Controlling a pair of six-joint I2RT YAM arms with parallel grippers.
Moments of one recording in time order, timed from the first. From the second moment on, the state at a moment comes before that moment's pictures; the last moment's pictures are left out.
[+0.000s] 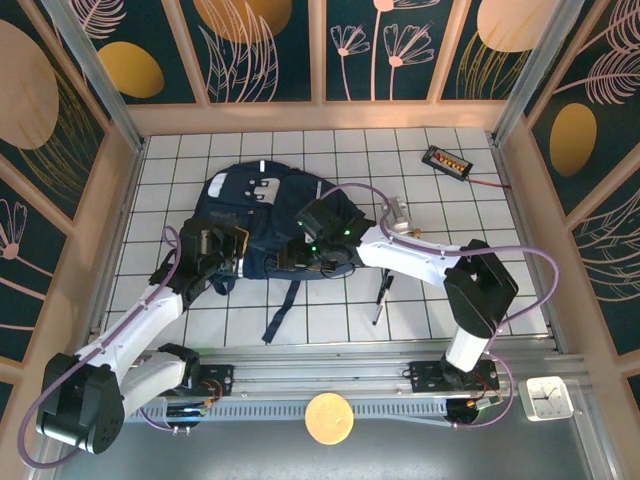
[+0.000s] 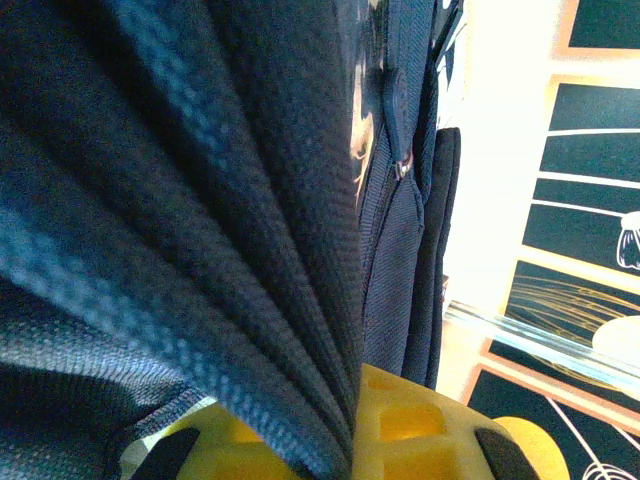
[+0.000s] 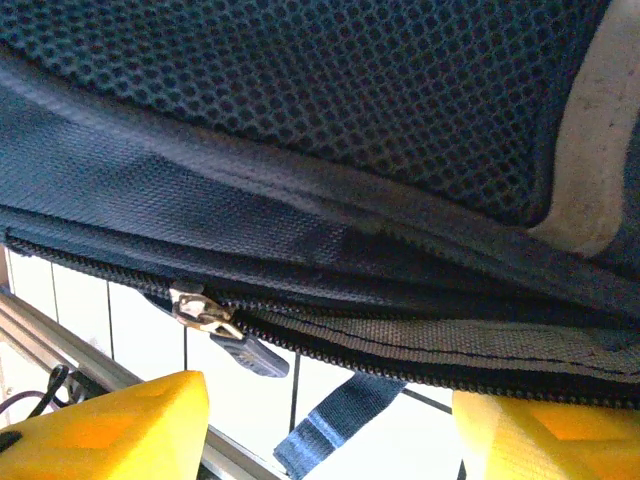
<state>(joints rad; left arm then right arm) -0.32 1.02 0.54 -0.10 0.15 -1.56 0.94 1.73 1.25 -0.50 -0.23 0.87</state>
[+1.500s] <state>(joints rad) -0.35 1.01 0.54 -0.10 0.13 -1.57 1.01 1.80 1.39 -0.61 0.00 0.80</state>
